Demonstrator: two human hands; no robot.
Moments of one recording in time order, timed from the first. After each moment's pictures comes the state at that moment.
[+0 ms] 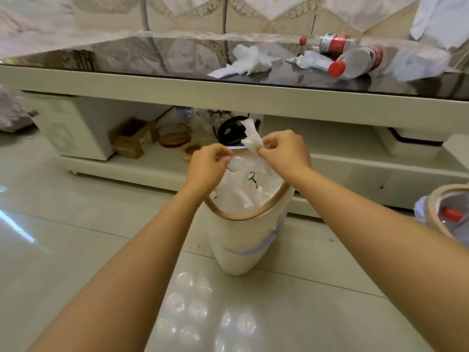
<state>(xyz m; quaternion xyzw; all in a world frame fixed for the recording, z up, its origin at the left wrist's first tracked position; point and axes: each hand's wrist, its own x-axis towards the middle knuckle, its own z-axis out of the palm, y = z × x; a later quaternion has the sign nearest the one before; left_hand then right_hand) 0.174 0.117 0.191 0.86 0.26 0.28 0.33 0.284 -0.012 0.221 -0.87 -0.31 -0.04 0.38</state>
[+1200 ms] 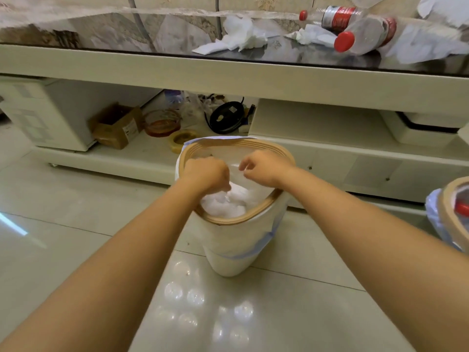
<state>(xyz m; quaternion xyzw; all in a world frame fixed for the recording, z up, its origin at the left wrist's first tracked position) 0.211 0.125 0.168 0.97 0.22 -0.08 0.01 0.313 0.009 0.175 -0.87 -0.47 0.13 0.11</state>
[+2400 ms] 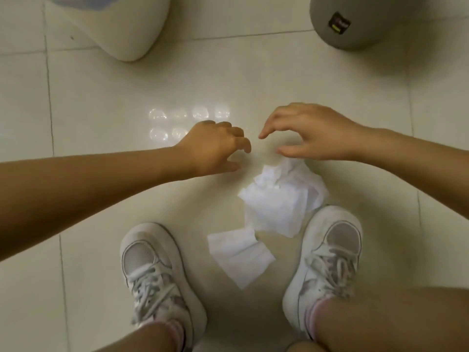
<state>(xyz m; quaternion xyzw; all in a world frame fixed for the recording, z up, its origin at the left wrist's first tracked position) 0.044 -0.167 0.000 0.95 -0.21 -0.20 0.08 0.147 -0.378 0.031 -0.80 -0.50 0.29 0.15</state>
